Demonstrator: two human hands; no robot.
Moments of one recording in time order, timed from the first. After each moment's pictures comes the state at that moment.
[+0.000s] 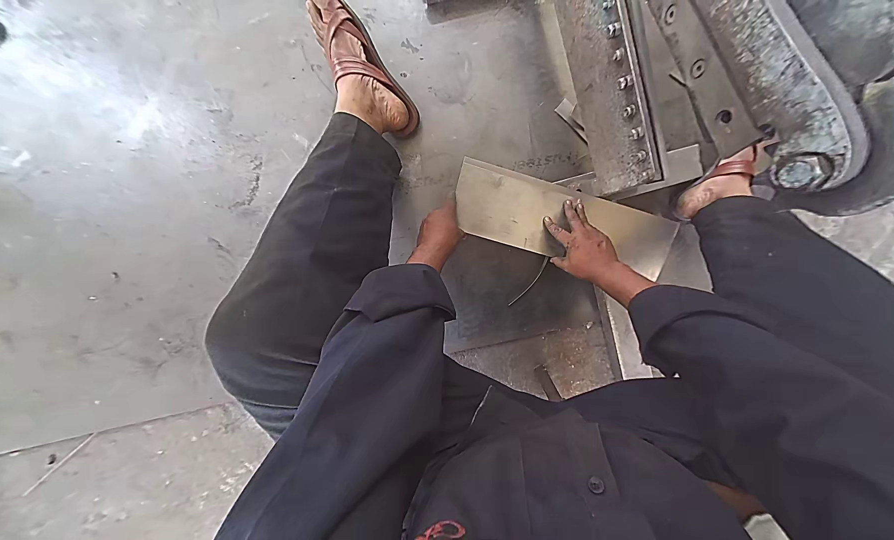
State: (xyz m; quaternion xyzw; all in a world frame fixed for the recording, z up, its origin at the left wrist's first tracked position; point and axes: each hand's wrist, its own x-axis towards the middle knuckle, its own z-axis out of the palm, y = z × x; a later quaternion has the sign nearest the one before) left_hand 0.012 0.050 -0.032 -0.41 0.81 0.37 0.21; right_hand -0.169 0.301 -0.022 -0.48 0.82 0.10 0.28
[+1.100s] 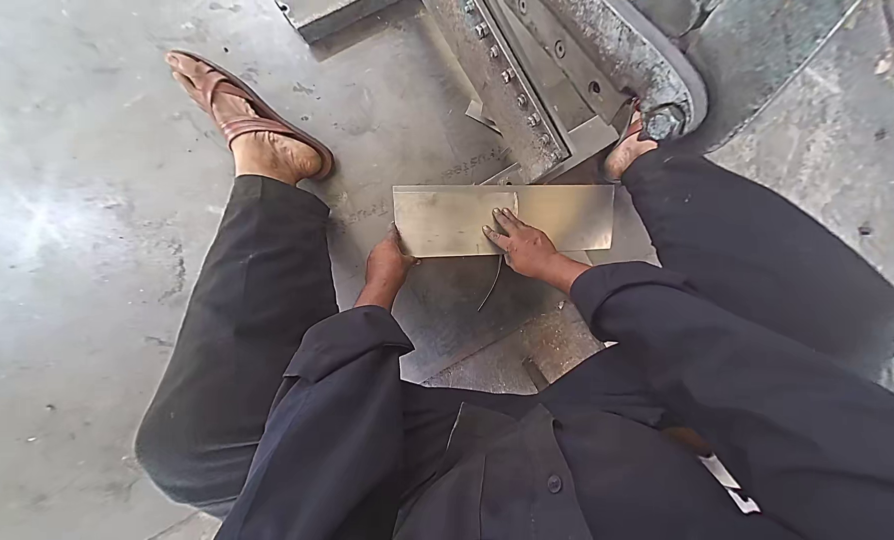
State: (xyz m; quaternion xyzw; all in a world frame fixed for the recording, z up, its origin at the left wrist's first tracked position) left_hand 0.010 0.060 -0.033 -0.40 0.81 0.34 0.25; right_hand -0.145 0.313 -0.023 -0.50 0.83 0.01 0.24
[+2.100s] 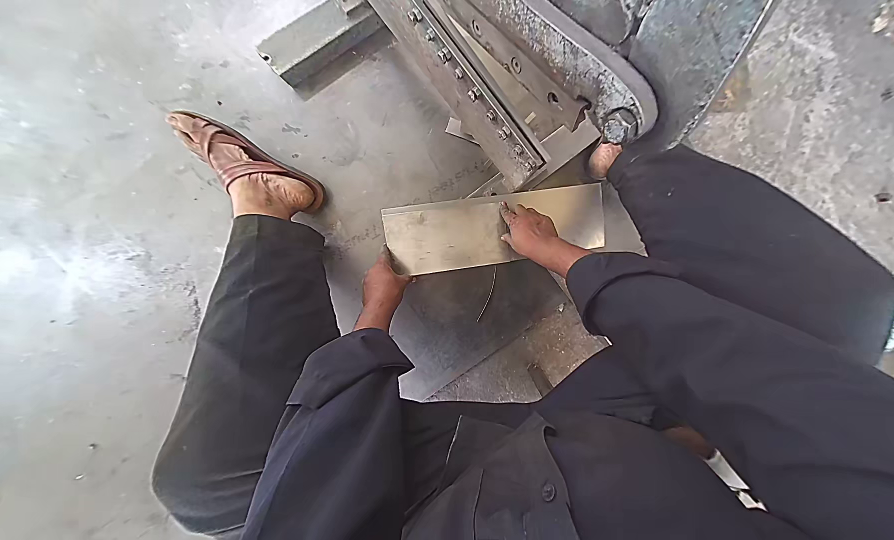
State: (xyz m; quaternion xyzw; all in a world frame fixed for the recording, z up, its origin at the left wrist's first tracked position) left_hand 0.004 0.064 -0.030 -0.43 0.81 0.30 0.26; right_hand -0.190 0.297 -0.002 -0.29 0.90 0.06 0.31
